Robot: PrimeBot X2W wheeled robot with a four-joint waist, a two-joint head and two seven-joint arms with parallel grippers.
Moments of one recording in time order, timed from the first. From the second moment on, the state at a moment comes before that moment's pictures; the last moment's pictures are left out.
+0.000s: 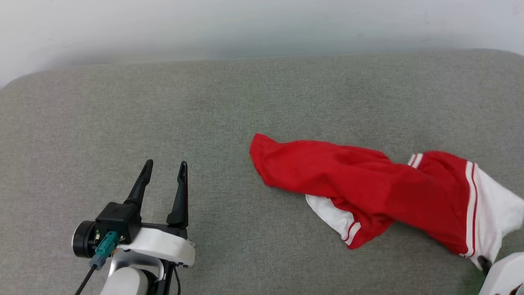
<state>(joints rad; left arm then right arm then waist) -0.14 0.22 -0.23 0.08 -0.32 0.07 -0.26 -0.02 -0.19 -0.31 0.21 0.30 0.13 0.54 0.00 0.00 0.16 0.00</state>
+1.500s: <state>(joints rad) -0.18 0.21 -0.30 0.08 -0.33 0.06 -0.25 -0.51 -0.47 0.56 0.06 0.53 0.13 0.84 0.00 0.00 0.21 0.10</state>
